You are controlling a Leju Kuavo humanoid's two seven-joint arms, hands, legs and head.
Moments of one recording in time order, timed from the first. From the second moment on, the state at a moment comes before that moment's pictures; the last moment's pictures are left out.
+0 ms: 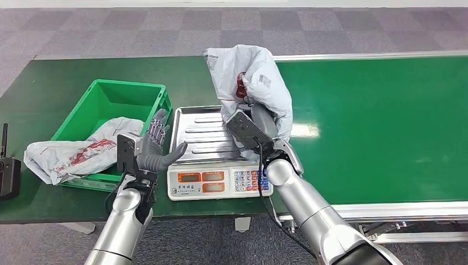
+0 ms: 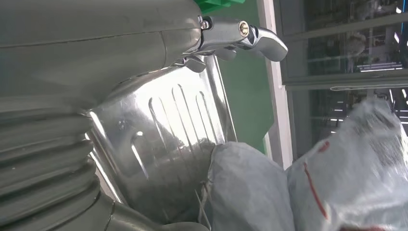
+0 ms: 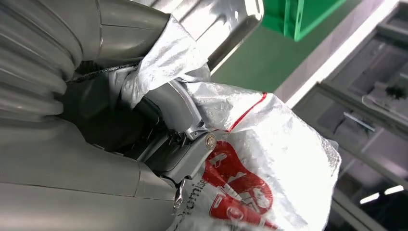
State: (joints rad) left arm -0.31 -0.14 -0.05 -1.14 0.03 -0.08 -0.46; right arm -0.69 0.19 0.49 -0.82 0.35 -0.28 -0.23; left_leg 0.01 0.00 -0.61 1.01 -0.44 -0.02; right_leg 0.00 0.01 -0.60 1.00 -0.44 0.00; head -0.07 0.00
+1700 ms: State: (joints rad) left arm -0.29 -0.13 -0.02 -1.19 0.05 -0.13 -0.45; right arm -0.58 0.01 0.18 -1.11 0.48 -0.21 -0.17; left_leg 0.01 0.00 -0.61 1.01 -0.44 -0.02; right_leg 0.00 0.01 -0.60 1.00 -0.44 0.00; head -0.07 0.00
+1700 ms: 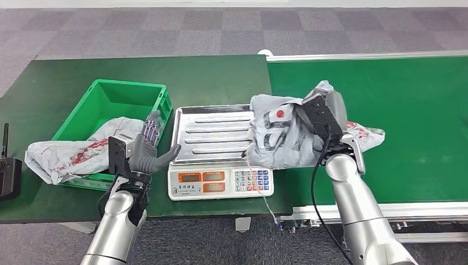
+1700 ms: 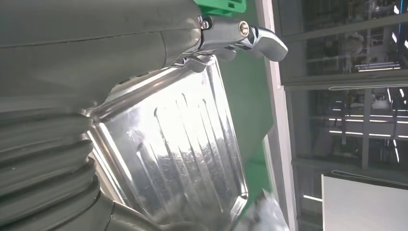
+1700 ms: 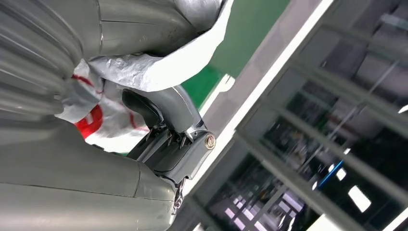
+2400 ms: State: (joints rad) left arm -0.33 -0.14 -0.02 -1.15 0.05 -0.09 -0.44; right arm -0.74 0.19 0.46 -0.84 0.27 -0.16 -0.19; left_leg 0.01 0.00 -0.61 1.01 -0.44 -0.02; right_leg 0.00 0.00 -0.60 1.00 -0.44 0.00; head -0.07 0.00
